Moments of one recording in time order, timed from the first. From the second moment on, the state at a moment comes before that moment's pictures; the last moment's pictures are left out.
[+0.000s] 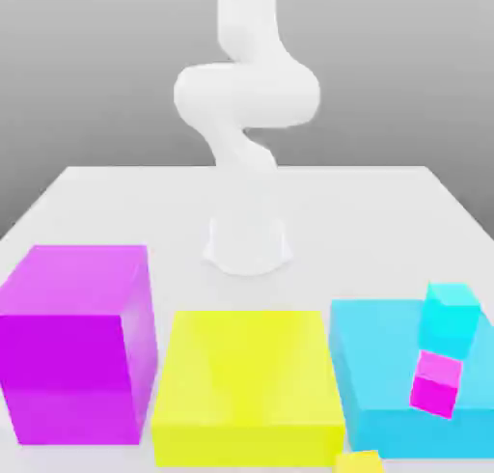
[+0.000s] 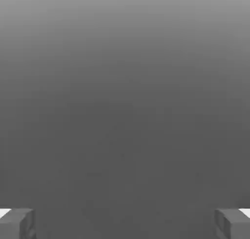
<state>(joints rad) 0.00 -0.71 0.02 -2.30 -0.01 2.32 0.81</state>
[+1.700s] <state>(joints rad) 0.11 0.19 0.22 -2.29 -0.04 2.48 0.99</state>
